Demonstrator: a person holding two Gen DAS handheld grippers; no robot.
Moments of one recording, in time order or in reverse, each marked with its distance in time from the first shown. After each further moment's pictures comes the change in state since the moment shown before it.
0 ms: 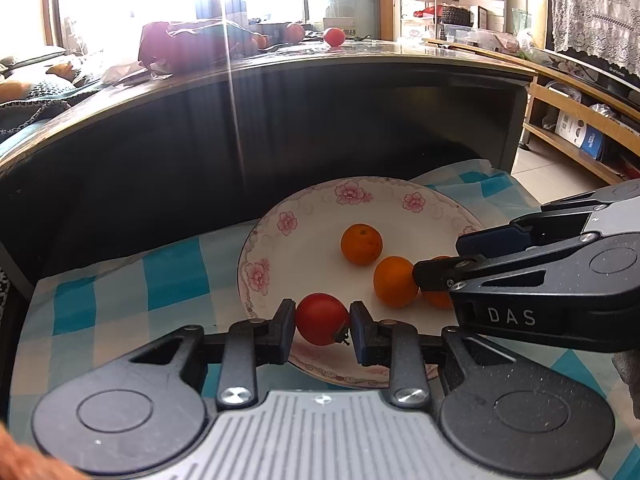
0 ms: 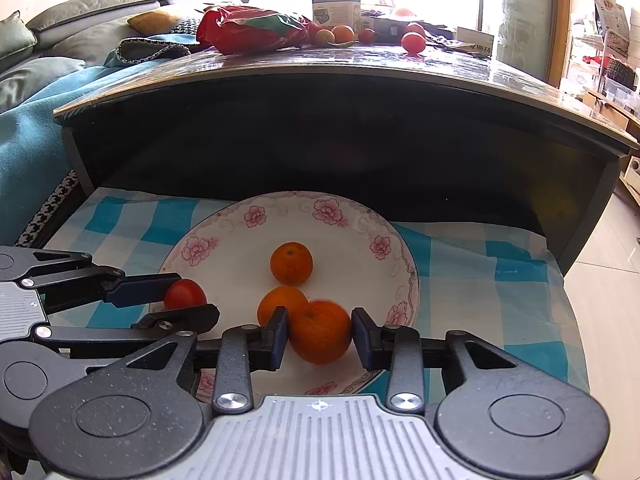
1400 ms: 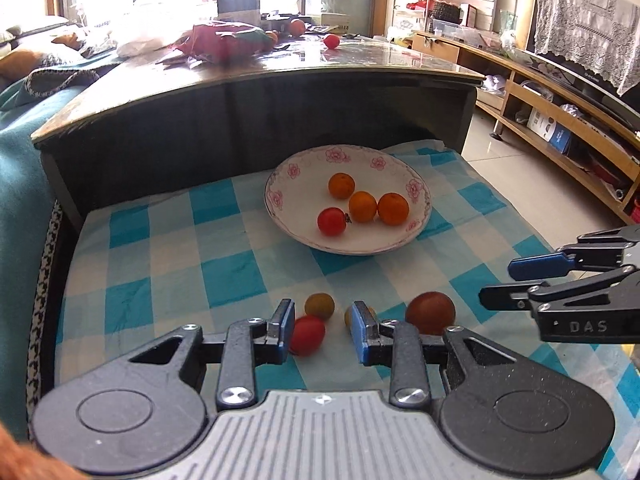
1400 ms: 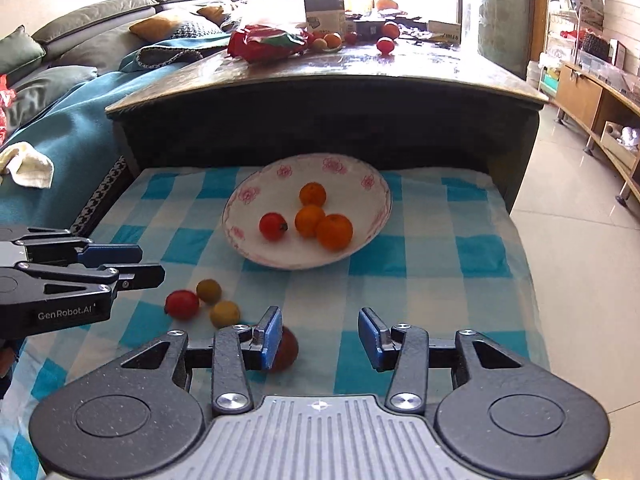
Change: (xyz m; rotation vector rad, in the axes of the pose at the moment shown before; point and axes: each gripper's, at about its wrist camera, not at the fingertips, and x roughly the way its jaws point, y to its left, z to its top) left arm -0.124 0.016 -0.042 -0.063 0.086 -0.079; right arm -0.114 0.017 -0.052 0.066 0.059 0.011
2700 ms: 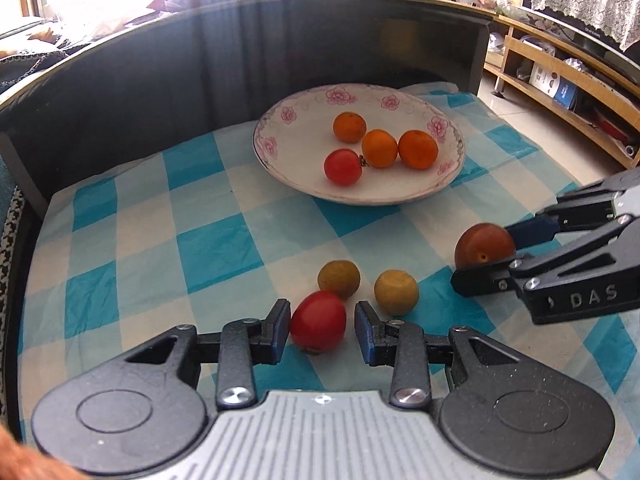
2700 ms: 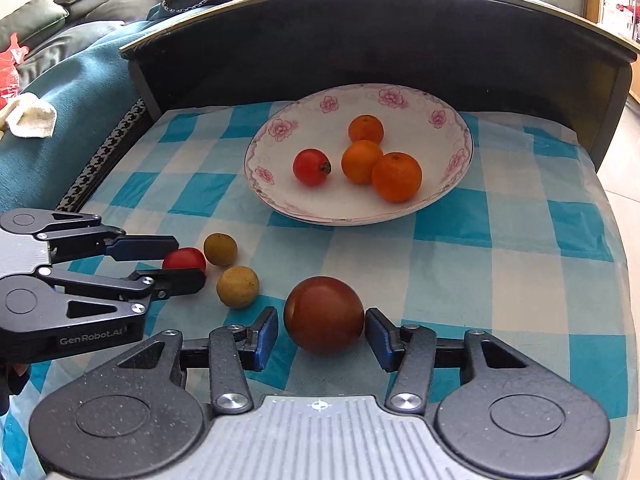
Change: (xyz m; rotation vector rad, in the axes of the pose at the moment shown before) left arm 0.075 0.010 -0.016 0.090 0.081 0.013; right arm 0.074 0.006 -0.006 -0.041 0.123 0.140
